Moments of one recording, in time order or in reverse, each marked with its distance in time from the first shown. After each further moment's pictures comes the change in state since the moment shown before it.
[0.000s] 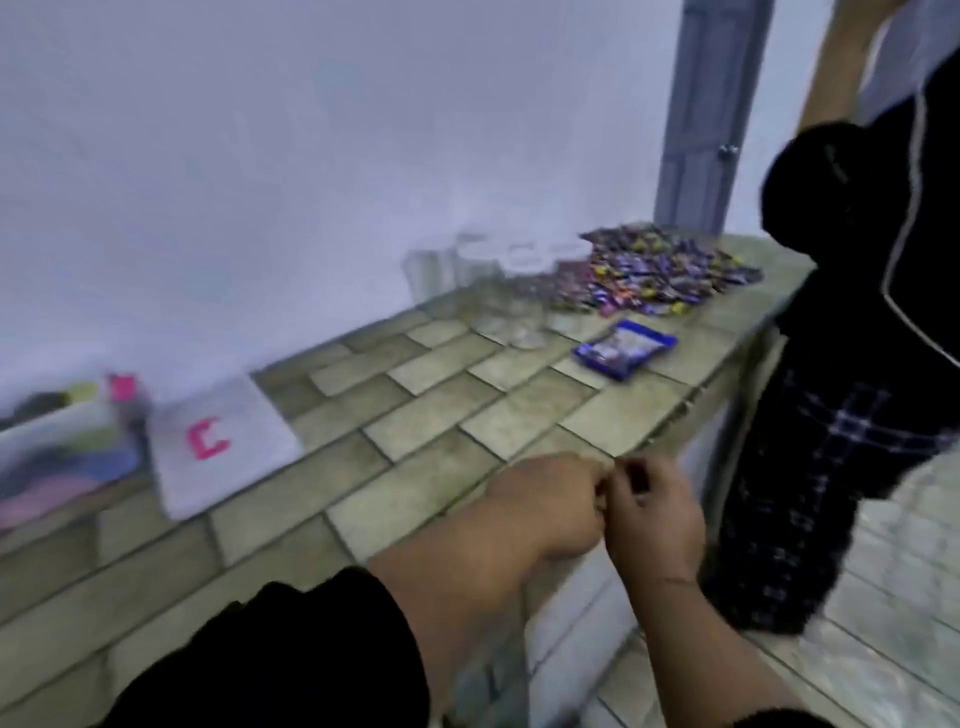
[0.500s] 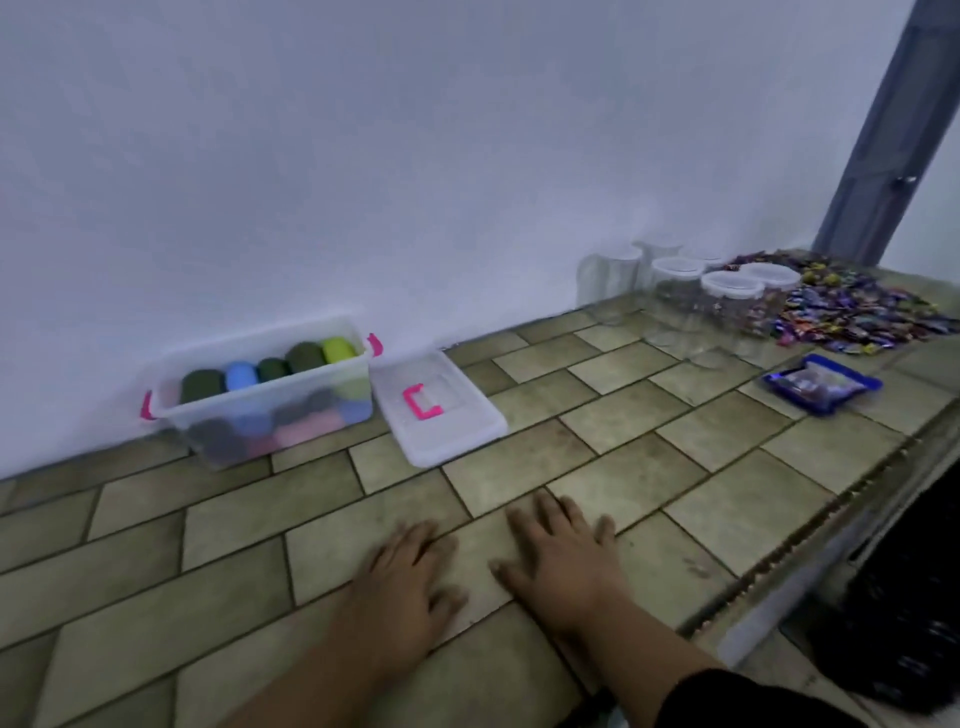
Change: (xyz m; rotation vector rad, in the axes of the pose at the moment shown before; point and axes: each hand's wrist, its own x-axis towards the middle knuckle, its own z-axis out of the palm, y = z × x) left_hand -0.294 -0.269 0.049 0.025 0.169 -0.481; right_hand -0.173 -0.143 0.163 -0.645 -0.915 -0.535
